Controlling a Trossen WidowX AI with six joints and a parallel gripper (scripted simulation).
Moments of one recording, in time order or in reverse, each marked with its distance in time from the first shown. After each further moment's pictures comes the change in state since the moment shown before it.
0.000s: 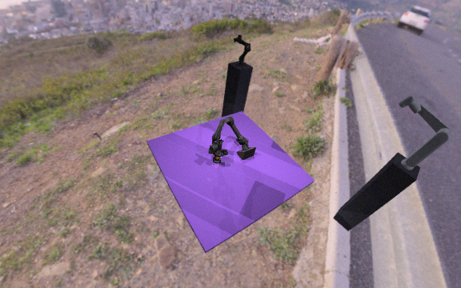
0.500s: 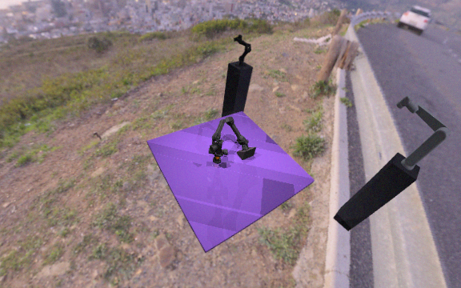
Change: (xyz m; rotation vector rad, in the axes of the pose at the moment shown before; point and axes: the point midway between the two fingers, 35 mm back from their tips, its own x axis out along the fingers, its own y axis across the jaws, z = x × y) arm 0.000 0.000 0.000 0.000 0.001 0.000
